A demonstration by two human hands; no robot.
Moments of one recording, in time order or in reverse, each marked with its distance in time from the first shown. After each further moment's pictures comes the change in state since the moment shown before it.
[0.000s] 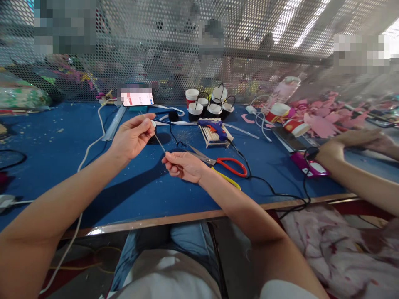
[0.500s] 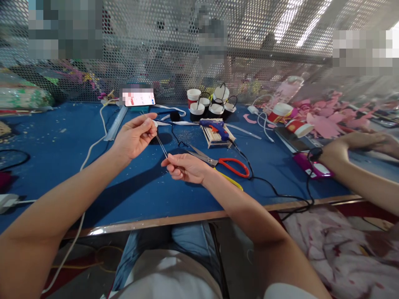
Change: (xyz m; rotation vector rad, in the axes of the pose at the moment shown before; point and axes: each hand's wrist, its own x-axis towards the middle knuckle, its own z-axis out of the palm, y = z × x) left_hand 0.004 -0.003 -0.006 -0.032 -0.051 -0.024; right_hand -0.001 -0.001 -0.003 0.038 -0.151 0.074
